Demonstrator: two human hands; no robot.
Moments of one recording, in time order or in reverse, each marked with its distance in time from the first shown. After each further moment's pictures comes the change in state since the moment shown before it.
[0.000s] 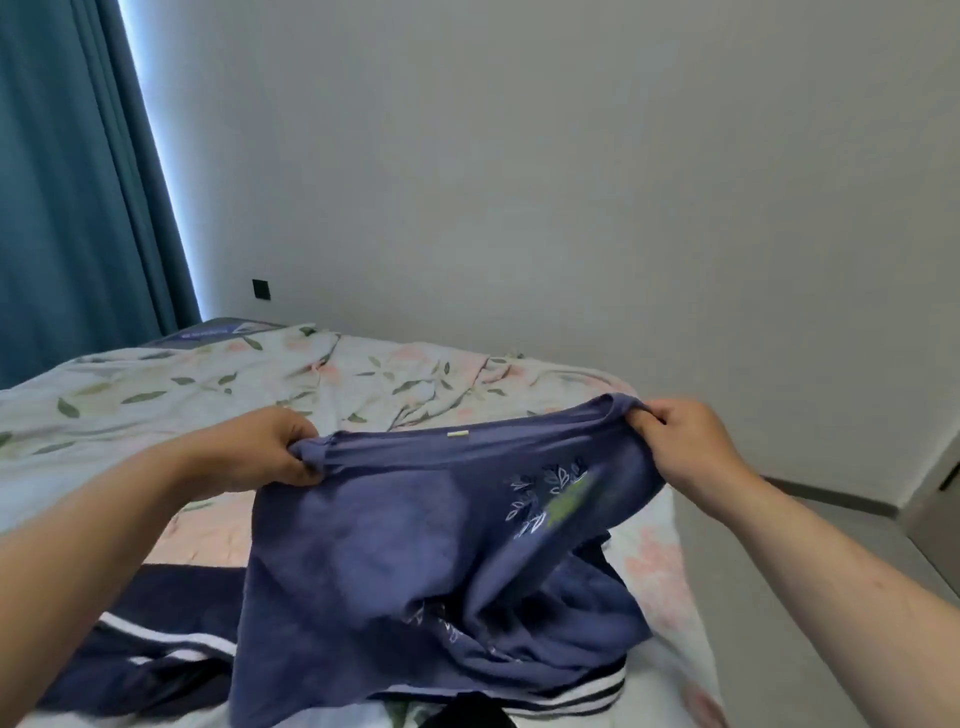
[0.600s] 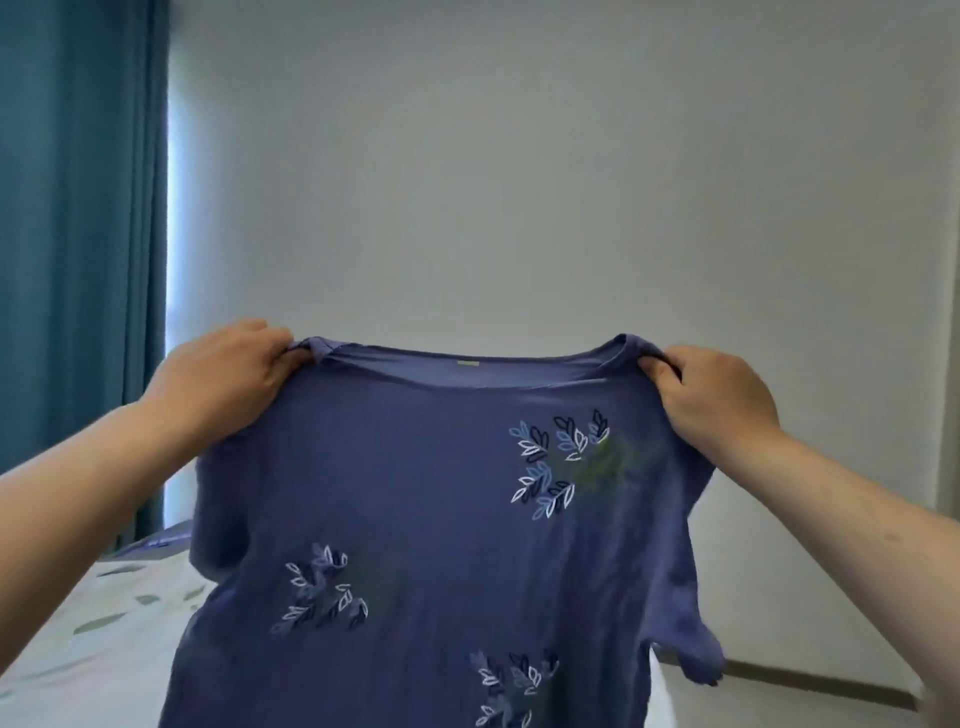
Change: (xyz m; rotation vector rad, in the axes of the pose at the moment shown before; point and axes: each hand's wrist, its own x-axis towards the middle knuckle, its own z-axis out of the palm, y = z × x) left_hand -0.067 0.149 -0.204 0.562 1.090 0.414; right_hand 0.031 -0.205 -0.169 -0.453 0.544 -0.363
